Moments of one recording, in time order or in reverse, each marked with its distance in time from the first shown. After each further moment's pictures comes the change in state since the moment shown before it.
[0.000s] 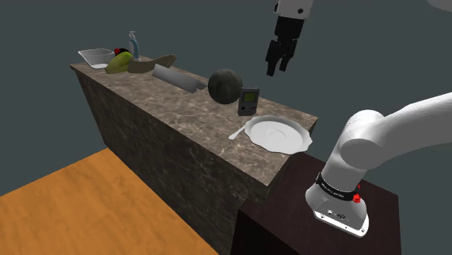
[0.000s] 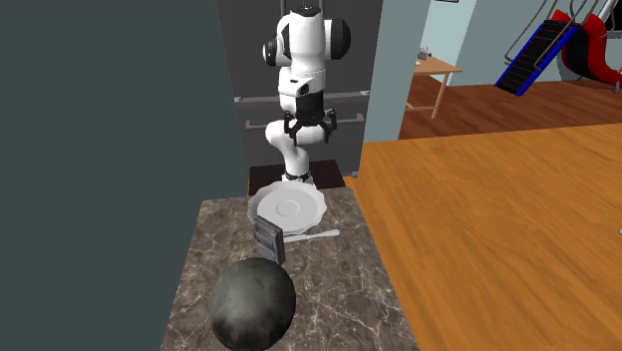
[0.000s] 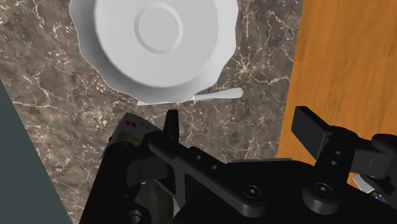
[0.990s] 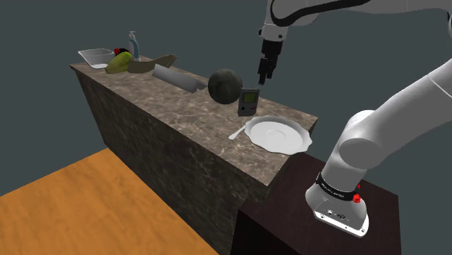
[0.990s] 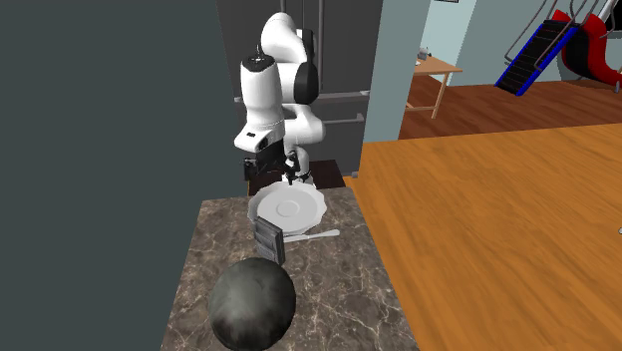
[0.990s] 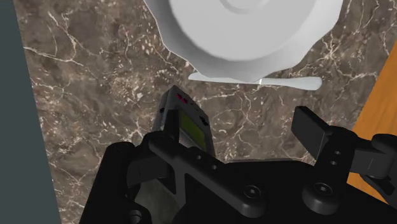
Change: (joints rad) arm -0.021 0.325 -0.220 0.037 -0.122 0.242 -0.356
